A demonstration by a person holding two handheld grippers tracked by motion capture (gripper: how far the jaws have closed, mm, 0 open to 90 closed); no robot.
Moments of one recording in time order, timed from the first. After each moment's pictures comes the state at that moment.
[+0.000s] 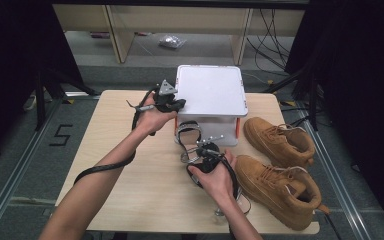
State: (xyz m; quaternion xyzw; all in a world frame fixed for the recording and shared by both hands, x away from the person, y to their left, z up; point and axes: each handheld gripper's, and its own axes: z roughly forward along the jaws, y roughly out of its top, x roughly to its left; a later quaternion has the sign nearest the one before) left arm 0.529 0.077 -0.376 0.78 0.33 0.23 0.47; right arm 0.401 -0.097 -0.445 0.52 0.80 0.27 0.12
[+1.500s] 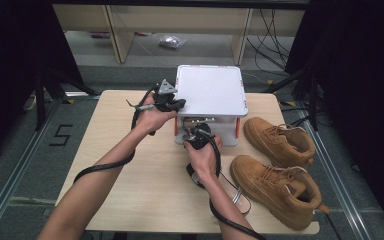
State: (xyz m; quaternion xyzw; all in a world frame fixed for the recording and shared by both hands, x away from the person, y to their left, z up) left arm 0.530 0.078 -0.376 0.79 0.33 0.22 0.47; right arm 0.478 -0.074 -0.463 0.57 0.75 0.28 0.19
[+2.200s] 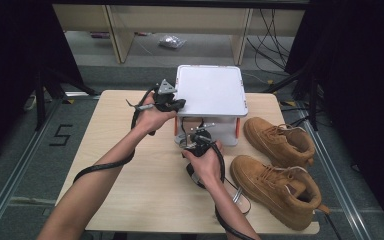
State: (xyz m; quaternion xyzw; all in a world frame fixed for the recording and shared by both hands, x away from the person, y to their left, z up) left arm 0.530 0.078 -0.375 0.79 0.33 0.22 0.47; right arm 0.450 -0.082 -0.456 0.54 0.78 0.27 0.14
